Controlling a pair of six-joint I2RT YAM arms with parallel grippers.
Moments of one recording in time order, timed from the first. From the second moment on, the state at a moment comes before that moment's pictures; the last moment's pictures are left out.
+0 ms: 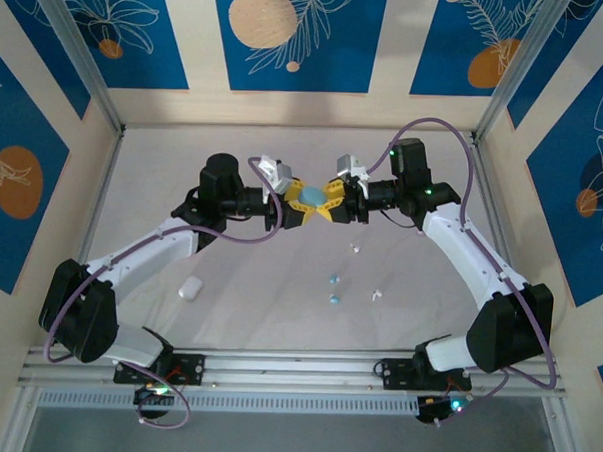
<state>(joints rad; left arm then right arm) -0.57 1.41 1.01 0.24 0.84 0.05 0.33 1.40 1.22 -0.50 -1.11 -0.57</state>
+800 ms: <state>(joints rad) -0.57 1.42 1.01 0.30 0.84 0.04 0.27 1.40 1.26 -0.47 -1.17 -0.34</state>
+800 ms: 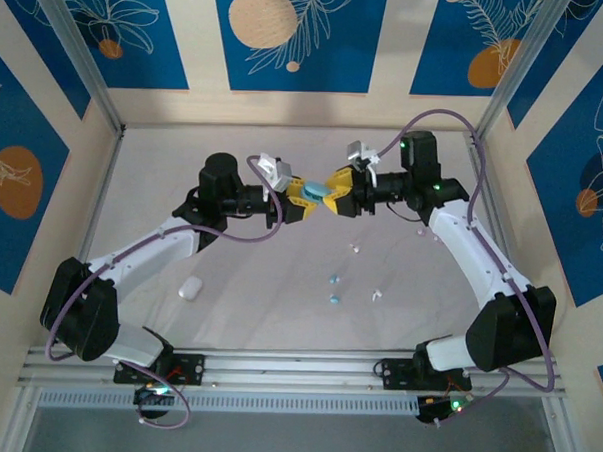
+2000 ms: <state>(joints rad) -0.57 1.38 0.77 0.81 0.57 -0.19 0.20 1.36 1.39 -0.61 -0.88 0.26</state>
